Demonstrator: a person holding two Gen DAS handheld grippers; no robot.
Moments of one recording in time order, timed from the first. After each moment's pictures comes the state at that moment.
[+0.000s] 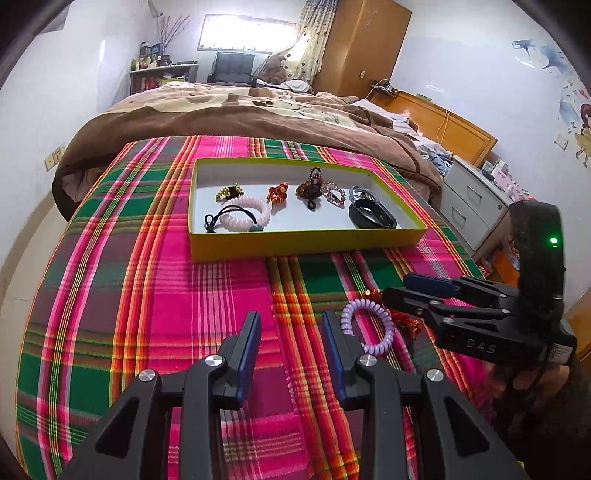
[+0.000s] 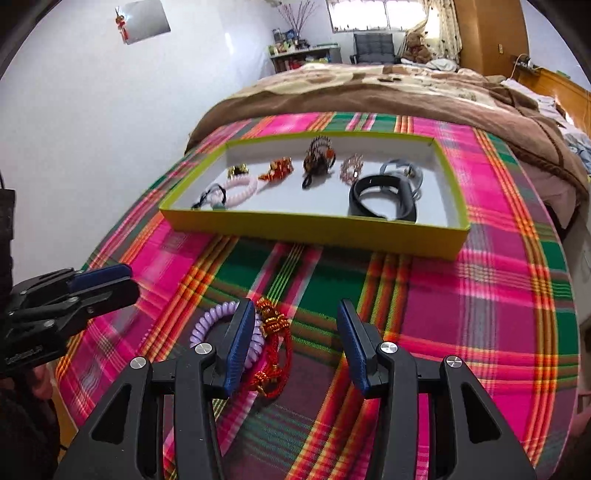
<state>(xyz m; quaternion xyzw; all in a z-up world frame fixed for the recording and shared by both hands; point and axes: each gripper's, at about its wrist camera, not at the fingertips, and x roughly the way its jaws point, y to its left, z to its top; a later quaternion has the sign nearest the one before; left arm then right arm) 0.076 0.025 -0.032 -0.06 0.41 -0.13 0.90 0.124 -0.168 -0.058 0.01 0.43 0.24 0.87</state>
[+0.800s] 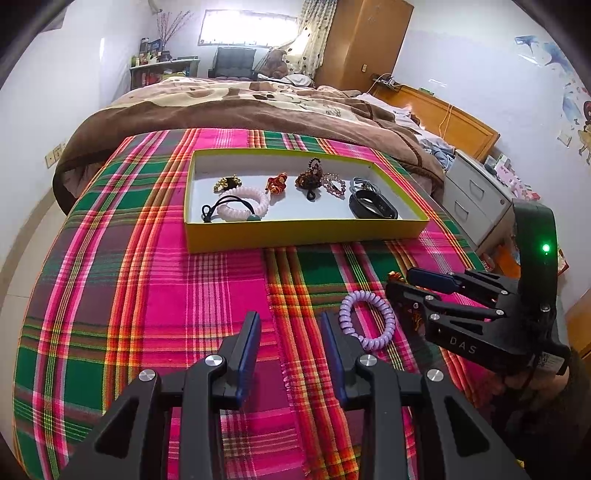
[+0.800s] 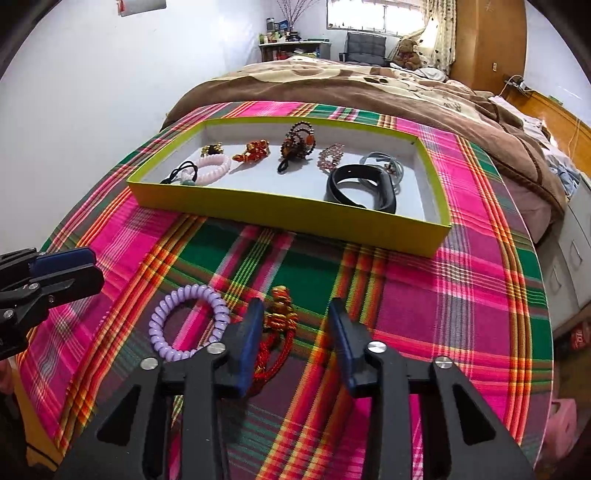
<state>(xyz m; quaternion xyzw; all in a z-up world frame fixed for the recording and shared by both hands) 0.076 0.017 -0.036 -0.06 0.43 -0.13 0.89 0.119 -0.164 -0.064 -0.06 0.43 0.18 0.88</state>
